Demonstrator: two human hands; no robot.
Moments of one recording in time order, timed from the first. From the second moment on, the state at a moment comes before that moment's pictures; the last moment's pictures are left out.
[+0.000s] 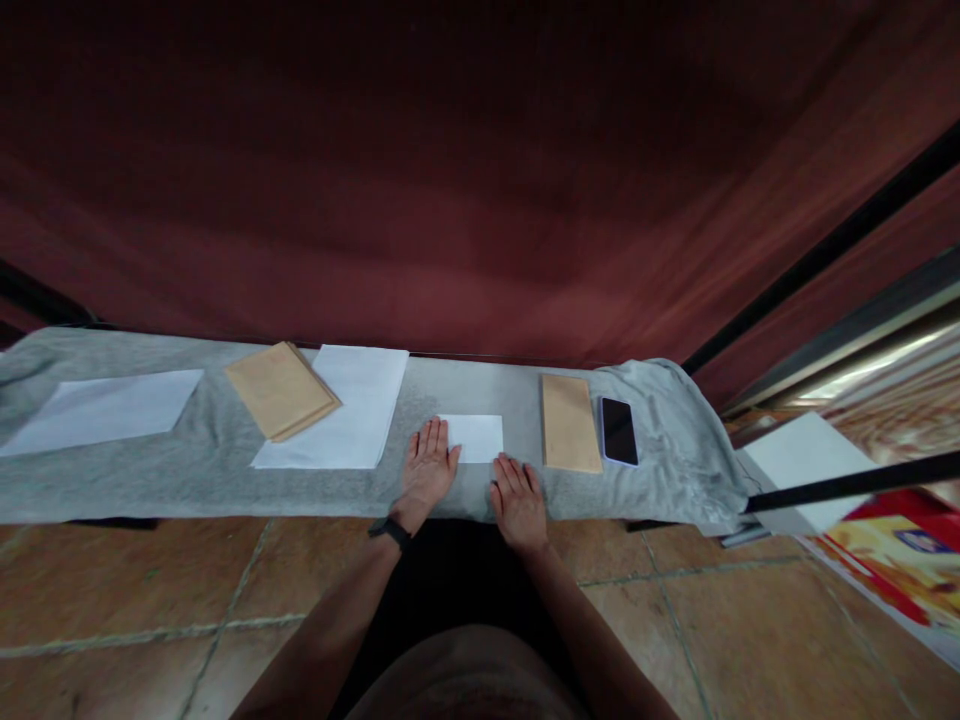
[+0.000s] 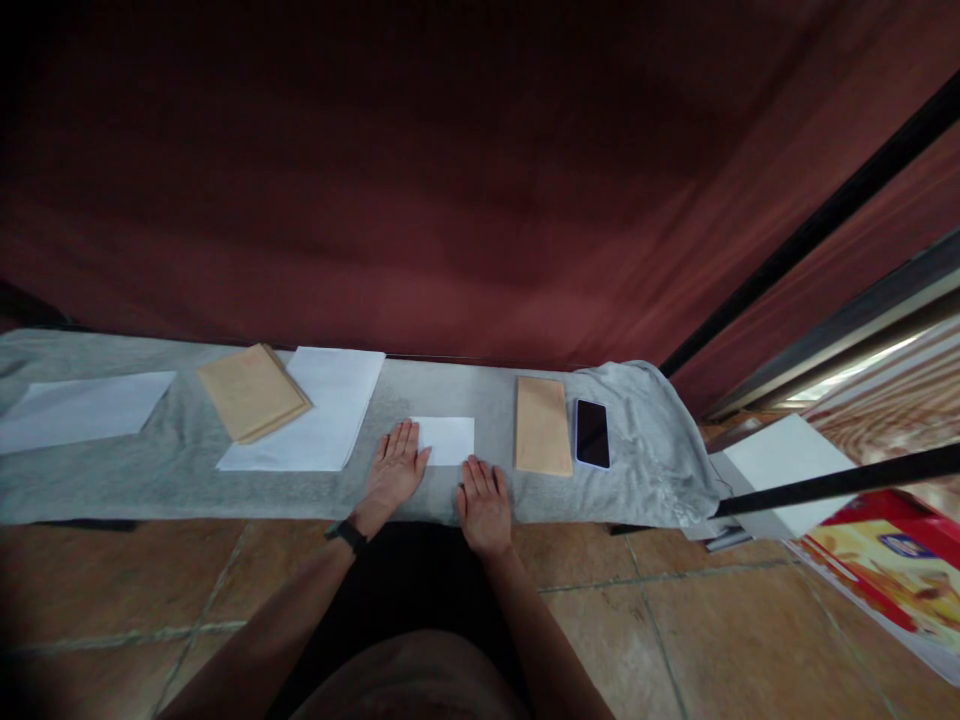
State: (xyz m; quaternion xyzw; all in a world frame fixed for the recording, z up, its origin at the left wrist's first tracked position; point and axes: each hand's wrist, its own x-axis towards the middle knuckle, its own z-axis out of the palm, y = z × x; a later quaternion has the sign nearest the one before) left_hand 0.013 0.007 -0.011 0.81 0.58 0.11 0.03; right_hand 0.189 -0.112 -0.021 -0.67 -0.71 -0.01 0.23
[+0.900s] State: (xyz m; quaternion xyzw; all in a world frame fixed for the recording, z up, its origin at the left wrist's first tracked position) left_hand 0.006 0.004 -0.008 0.82 0.57 0.11 0.00; right_hand 0.205 -0.023 -0.025 -0.68 -0.71 -0.02 0.20
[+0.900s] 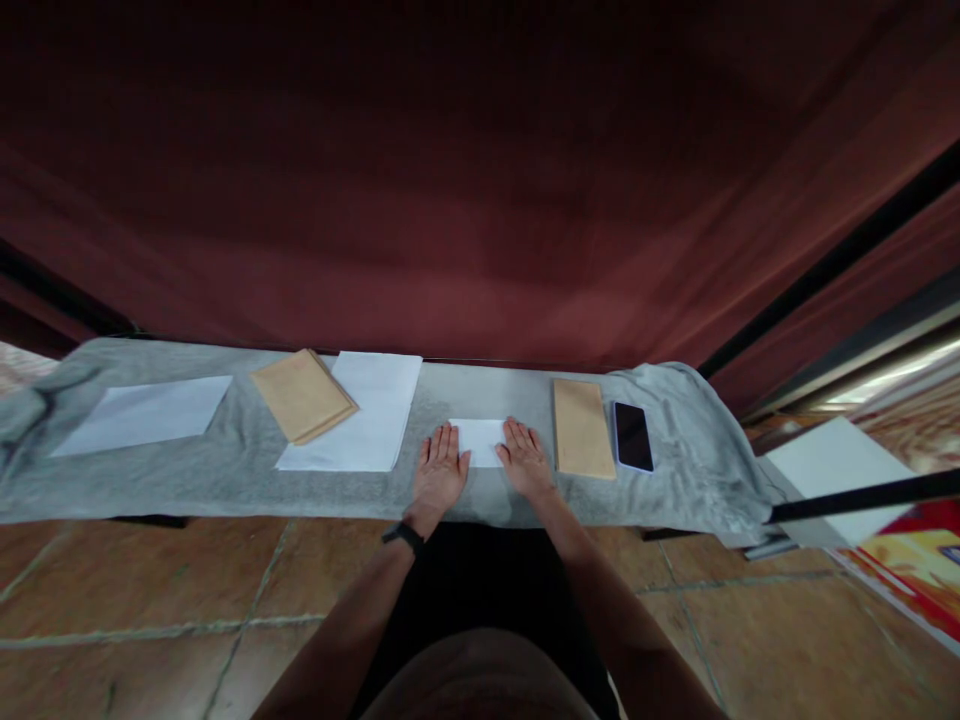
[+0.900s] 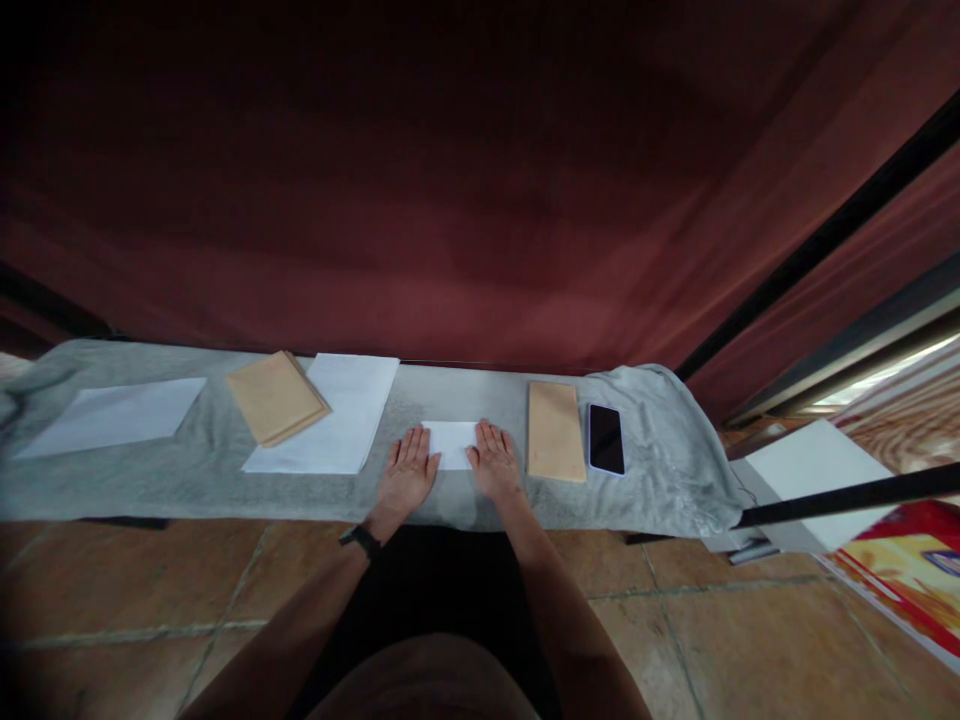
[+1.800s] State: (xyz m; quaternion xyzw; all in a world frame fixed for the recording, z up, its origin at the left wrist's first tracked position) left_hand -0.026 -0.003 0.015 0.90 0.43 0.02 0.02; right_hand 0.214 -0.058 -0.019 -0.63 -0.75 0.00 0.20
